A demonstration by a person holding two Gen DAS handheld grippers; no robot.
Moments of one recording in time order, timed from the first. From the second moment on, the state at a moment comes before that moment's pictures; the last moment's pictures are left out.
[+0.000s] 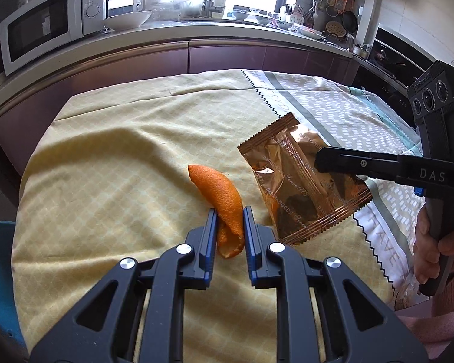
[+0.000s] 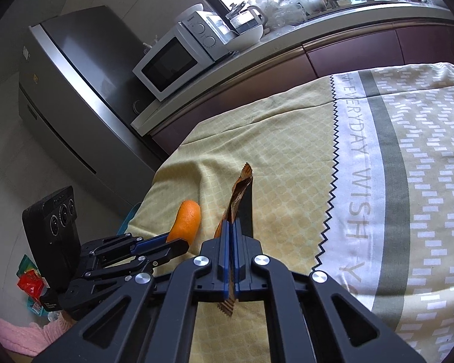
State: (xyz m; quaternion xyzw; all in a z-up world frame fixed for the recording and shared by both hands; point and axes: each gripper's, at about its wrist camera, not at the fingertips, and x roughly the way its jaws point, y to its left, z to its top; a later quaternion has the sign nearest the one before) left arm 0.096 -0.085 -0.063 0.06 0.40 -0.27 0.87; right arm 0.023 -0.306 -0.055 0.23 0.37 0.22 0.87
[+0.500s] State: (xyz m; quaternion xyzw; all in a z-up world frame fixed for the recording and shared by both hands) left arm 0.083 -0.045 -0.058 0.03 0.40 -0.25 0.88; right arm 0.031 -0.278 -0.061 0.23 0.40 0.24 0.85
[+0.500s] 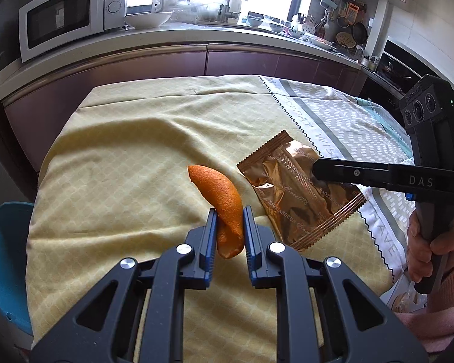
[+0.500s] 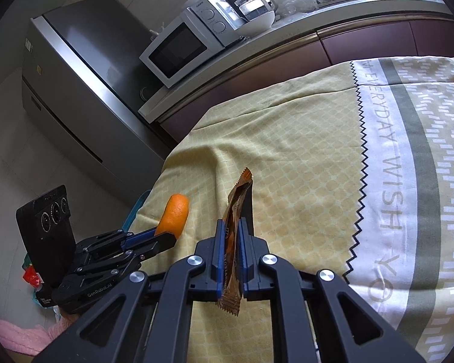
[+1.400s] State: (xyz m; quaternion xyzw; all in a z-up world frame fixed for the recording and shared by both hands) left arm 0.060 0.017 -0.037 0.01 0.37 -0.20 0.91; right arm 0.027 -0.240 -0.031 0.19 0.37 0.28 0.87
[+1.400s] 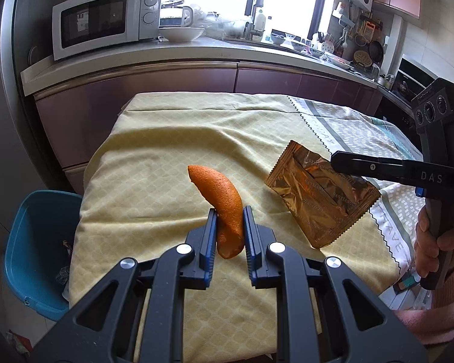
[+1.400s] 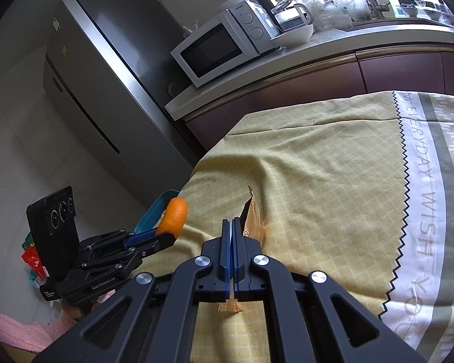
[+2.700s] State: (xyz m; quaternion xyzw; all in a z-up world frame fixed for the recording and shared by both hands) left arm 0.057 -0.073 -0.079 0.07 0.41 -0.30 0.86; right arm 0.000 -0.280 -0.081 0.24 0.41 0.20 0.86
